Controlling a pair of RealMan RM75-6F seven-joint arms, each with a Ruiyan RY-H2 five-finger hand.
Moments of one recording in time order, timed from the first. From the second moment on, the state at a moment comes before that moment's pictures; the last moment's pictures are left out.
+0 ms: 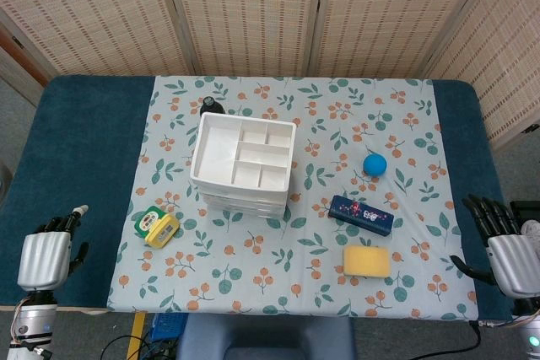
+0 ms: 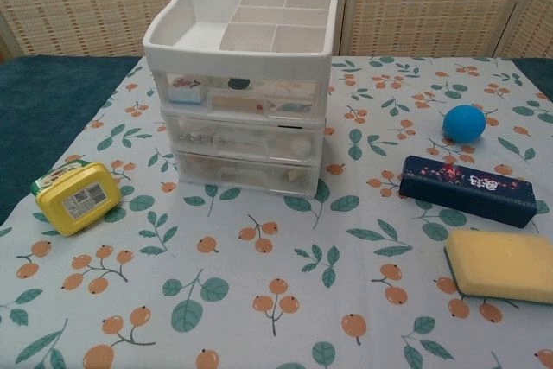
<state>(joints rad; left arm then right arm) -0.16 -1.27 -0.06 -1.73 1.39 1.54 0.49 0.05 -1.09 0.03 -1.54 -1.61 1.52 0.17</state>
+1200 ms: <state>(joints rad) -0.33 -1.28 -0.11 -1.89 1.38 1.13 -0.26 0.03 -1.08 0.05 -1.58 -1.58 1.59 0.15</state>
